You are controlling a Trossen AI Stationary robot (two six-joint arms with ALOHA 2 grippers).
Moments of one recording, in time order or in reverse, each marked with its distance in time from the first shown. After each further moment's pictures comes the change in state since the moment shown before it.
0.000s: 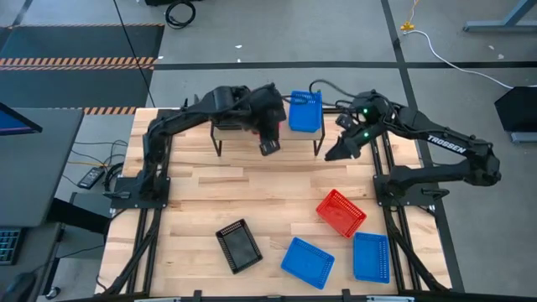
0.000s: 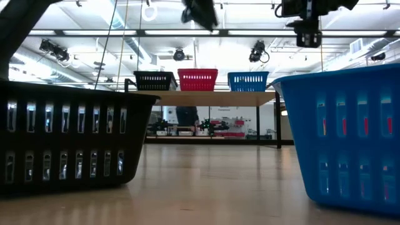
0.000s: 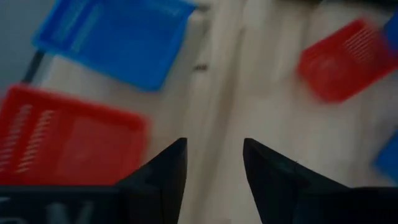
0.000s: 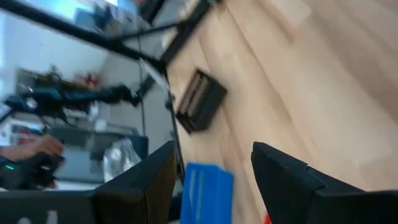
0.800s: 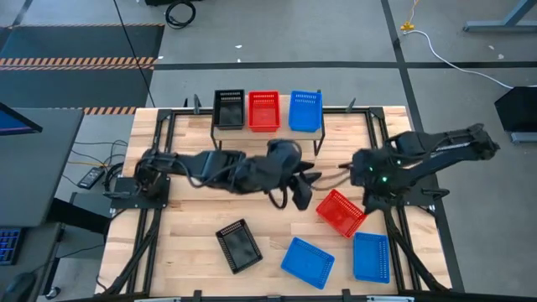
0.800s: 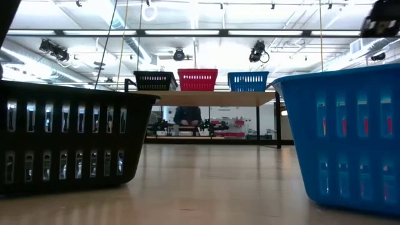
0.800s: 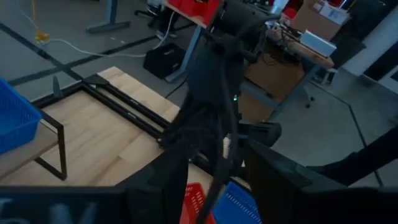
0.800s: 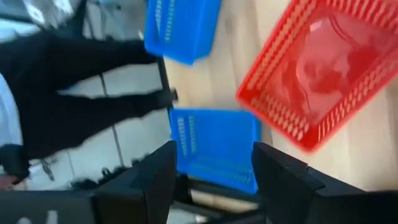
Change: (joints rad) left arm -0.471 -0.013 0.000 0.592 -0.469 -0.594; right arm 0.659 -0.023 0.000 -0.482 0.222 0.030
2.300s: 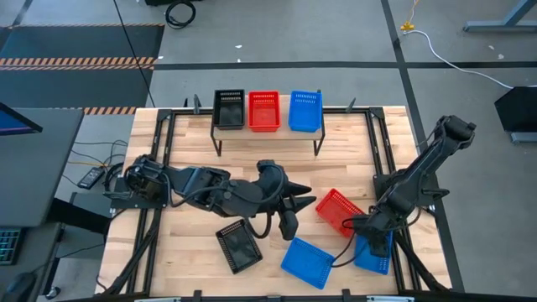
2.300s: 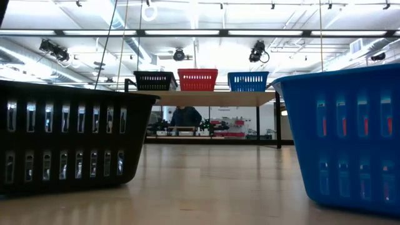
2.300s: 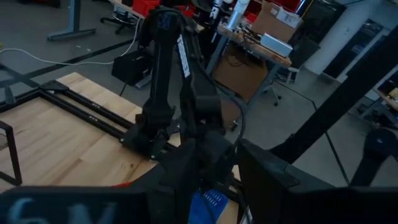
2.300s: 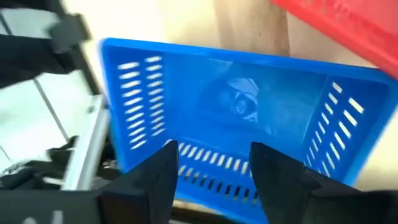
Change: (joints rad) left arm -0.137 -0.033 0.000 0.052 -0.034 0.025; right arm 0.634 0.207 -0.375 0.488 0.237 0.555
